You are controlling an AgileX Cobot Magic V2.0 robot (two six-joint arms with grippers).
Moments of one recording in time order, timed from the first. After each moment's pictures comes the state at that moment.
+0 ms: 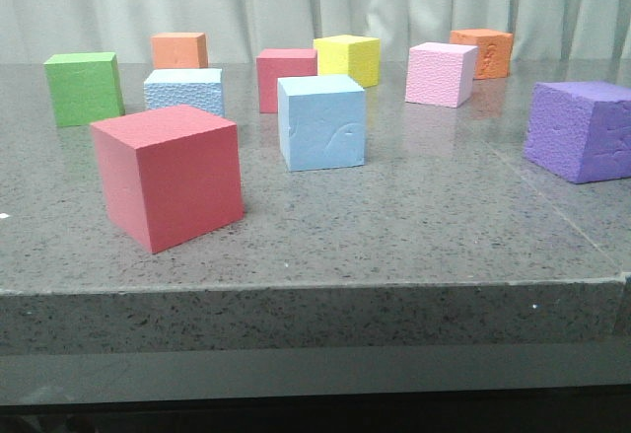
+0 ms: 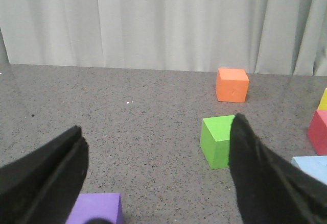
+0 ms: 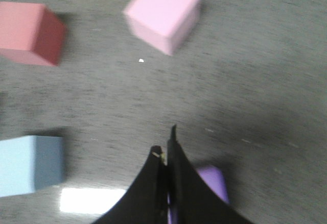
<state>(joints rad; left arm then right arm) 0.03 0.62 -0.73 0.05 0.35 -0.07 0.19 1.57 -1.76 0.01 1.16 0.25</state>
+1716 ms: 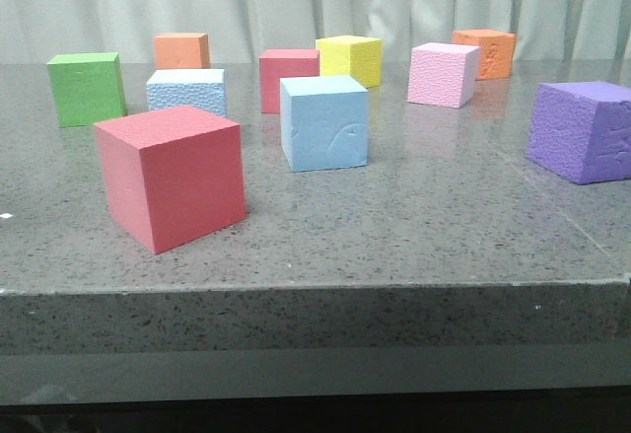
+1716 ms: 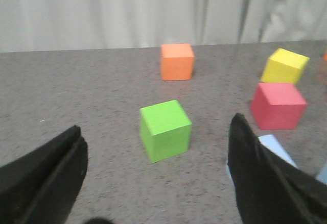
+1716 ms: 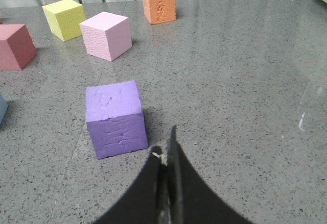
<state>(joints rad) -0.19 0.89 -0.87 0.05 0.34 -0.07 0.05 0.39 -0.36 -0.07 0.31 0.20</state>
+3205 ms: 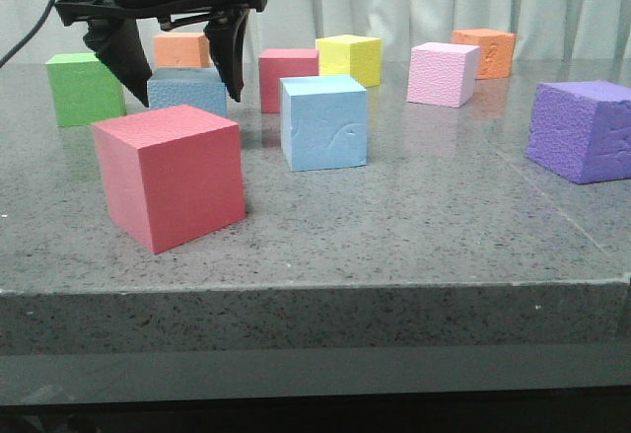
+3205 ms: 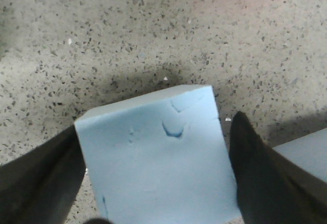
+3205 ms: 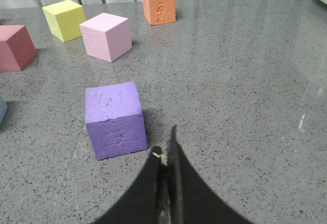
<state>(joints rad) -0.45 1.94 -1.78 0.00 1.09 -0.33 0.05 0.39 -0.36 -0.07 0.30 0.20</state>
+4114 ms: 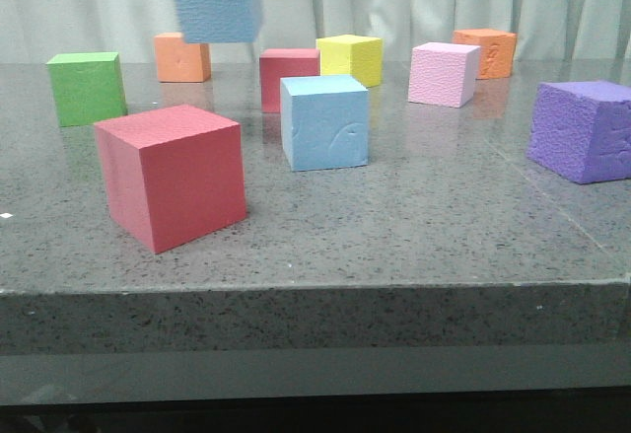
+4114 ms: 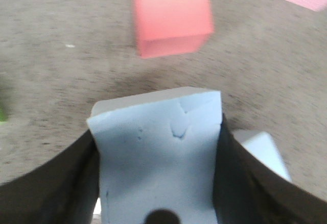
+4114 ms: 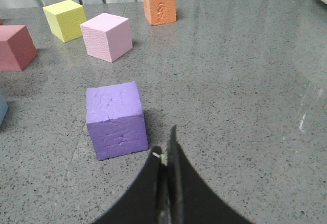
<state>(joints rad) -0.51 1.95 -2.10 -0.02 1.25 -0.25 0.05 0.39 -0.36 -0.07 0.30 0.20</state>
